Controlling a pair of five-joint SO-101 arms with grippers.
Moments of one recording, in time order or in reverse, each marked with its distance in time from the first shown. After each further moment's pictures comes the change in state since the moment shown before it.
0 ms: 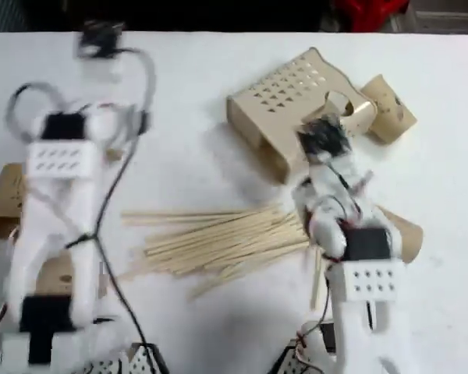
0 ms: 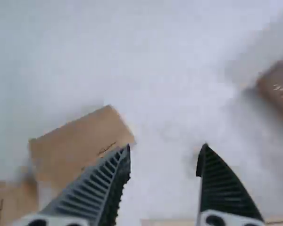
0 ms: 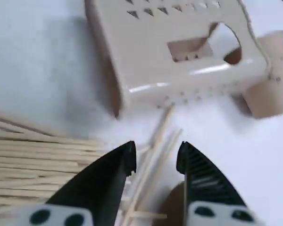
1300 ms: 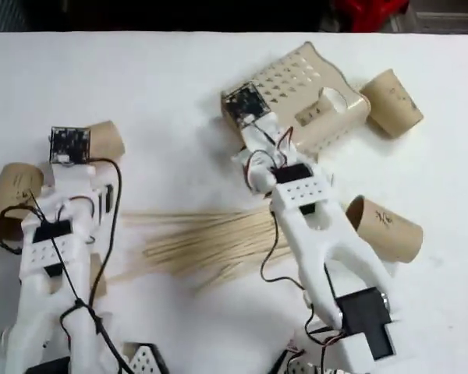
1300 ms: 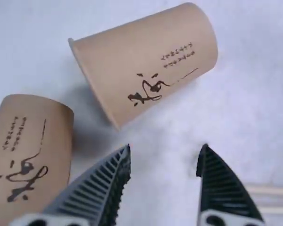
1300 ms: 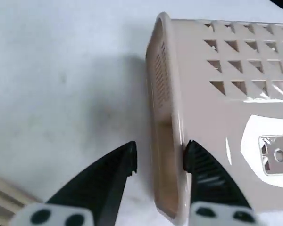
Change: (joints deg) left arm -15.0 -24.3 58.2 -37.6 -12.5; right arm -13.0 46.3 -8.9 -29.4 -2.0
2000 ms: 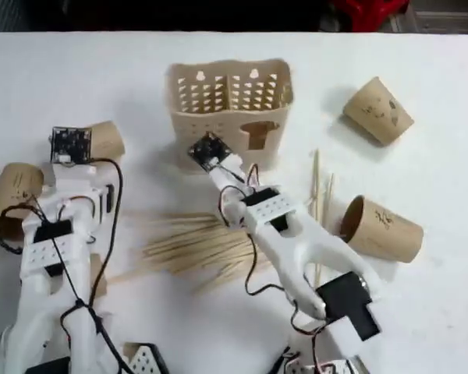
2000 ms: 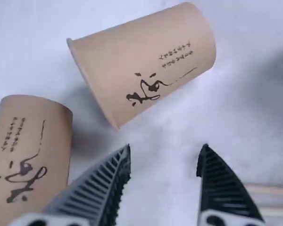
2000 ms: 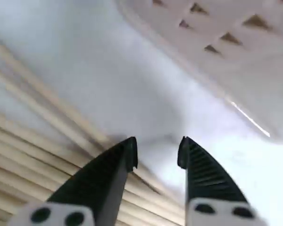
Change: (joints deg) left arm 0.1 0.0 -0.1 0.0 0.0; right arm -6.4 3.2 4.9 1.6 0.2
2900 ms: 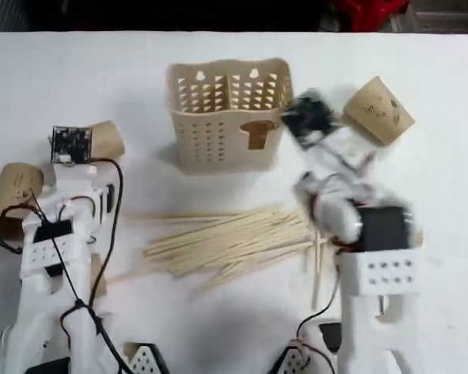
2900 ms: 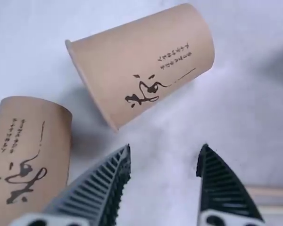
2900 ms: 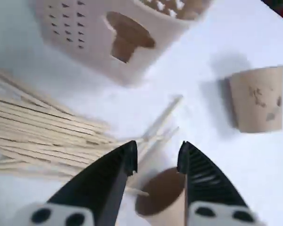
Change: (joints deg) left arm 0.3 0.0 0.0 0.0 0.0; right arm 25.4 -44.4 -19.2 50.5 12.7
